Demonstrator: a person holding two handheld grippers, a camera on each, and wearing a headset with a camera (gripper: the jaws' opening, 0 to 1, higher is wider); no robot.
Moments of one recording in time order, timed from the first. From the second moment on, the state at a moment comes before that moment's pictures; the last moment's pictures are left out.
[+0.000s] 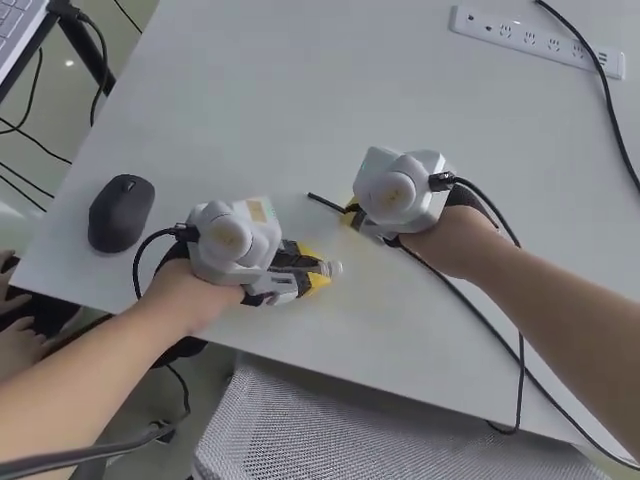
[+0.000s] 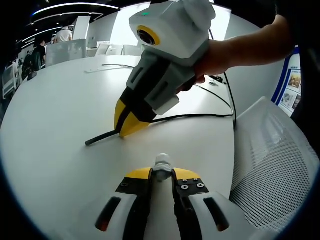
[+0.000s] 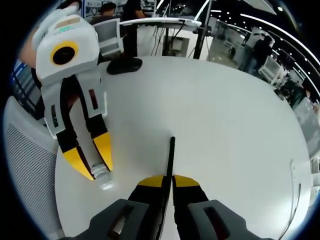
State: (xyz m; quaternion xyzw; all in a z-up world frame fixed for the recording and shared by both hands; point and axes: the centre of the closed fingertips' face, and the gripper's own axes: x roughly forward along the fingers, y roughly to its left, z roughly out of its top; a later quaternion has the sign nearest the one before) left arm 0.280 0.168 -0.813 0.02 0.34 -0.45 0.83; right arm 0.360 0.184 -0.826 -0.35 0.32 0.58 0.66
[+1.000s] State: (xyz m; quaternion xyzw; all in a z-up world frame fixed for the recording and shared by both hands) left arm 0.280 0.177 -0.804 0.02 0.34 -0.42 0.84; right arm 0.361 0.169 -0.791 -0.33 0.31 0.56 0.70
